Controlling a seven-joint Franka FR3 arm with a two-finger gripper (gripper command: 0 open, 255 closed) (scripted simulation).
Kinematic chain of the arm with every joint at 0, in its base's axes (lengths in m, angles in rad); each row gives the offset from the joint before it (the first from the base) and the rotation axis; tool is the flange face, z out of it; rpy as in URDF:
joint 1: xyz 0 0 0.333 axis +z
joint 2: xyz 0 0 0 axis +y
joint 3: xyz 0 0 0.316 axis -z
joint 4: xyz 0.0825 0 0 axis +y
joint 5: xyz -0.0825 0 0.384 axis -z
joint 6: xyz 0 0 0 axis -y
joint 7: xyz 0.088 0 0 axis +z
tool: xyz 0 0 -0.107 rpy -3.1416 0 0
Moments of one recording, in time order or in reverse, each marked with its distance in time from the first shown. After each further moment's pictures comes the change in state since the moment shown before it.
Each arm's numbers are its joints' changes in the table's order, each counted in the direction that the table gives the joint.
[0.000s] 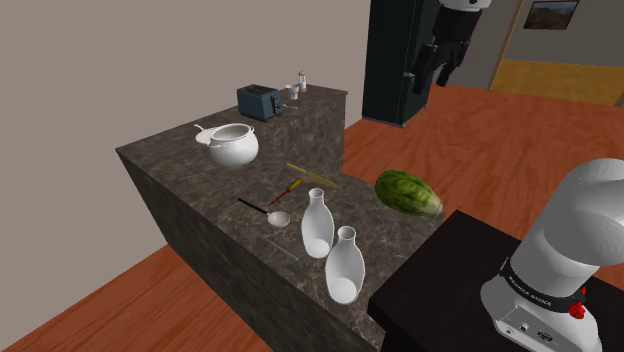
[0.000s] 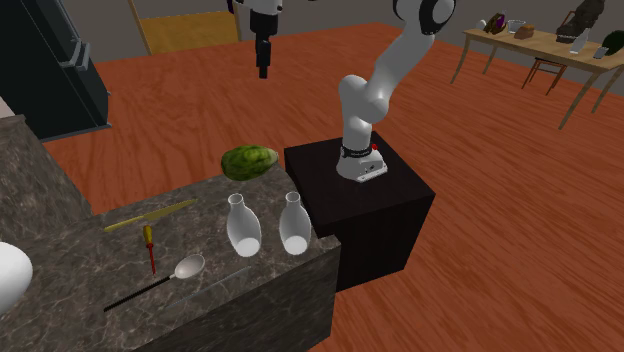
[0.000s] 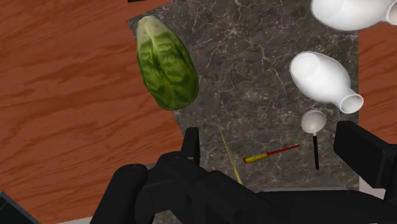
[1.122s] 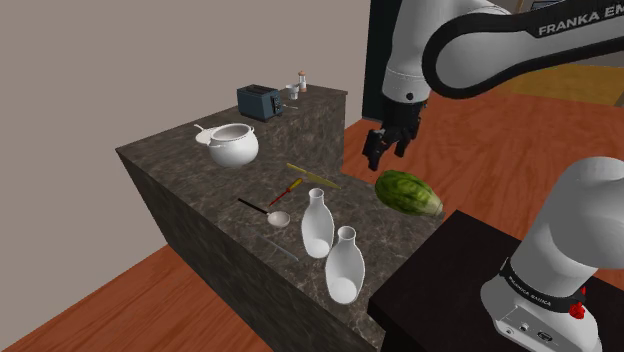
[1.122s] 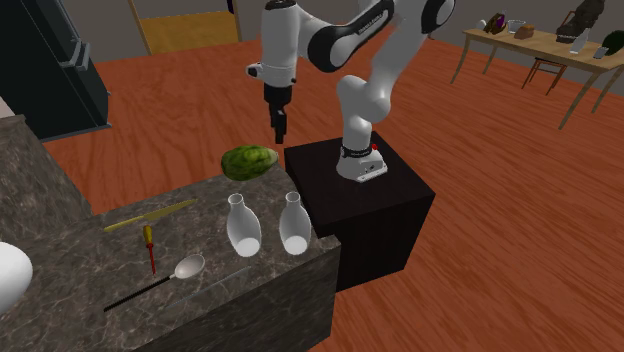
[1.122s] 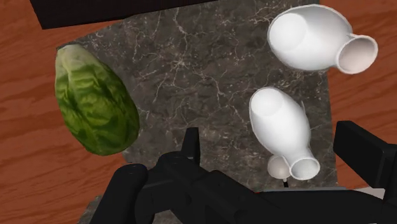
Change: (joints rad) arm 0.112 0.082 -0.255 0.273 -0.151 0.291 -0.256
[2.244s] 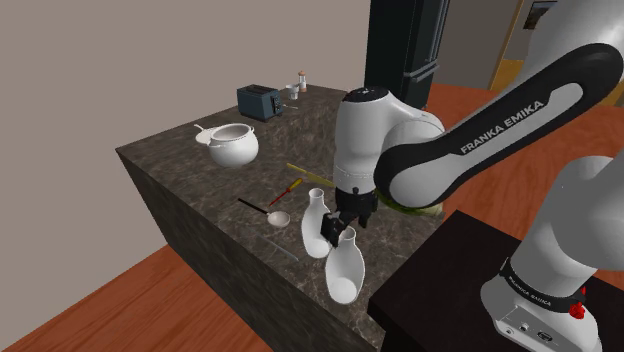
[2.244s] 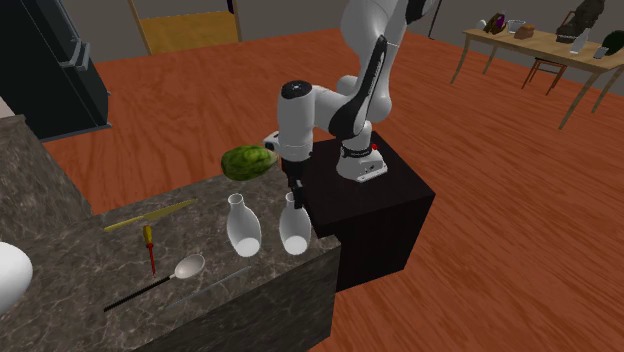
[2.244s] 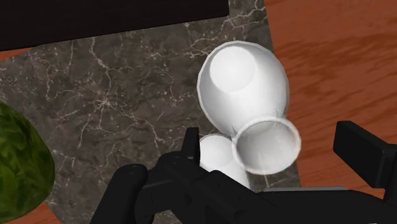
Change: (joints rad) arm 0.060 0.402 -0.294 0.032 -0.059 0.387 -0.290
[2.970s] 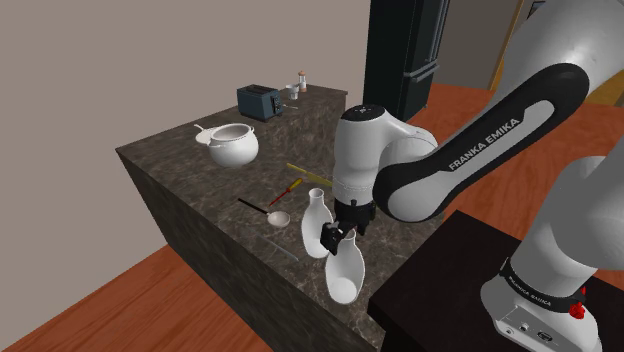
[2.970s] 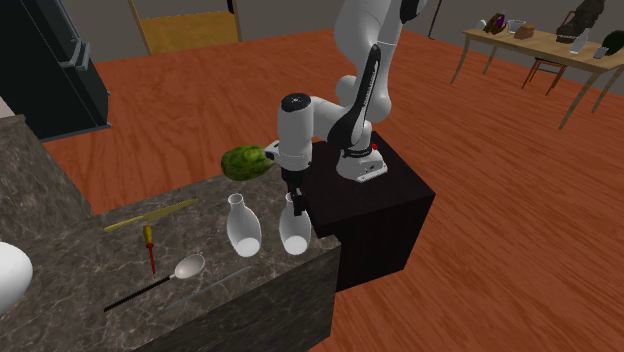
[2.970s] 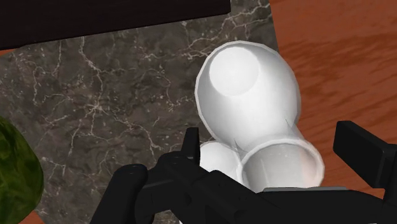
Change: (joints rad) arm -0.021 0.080 -0.023 0.022 0.035 0.099 -0.027
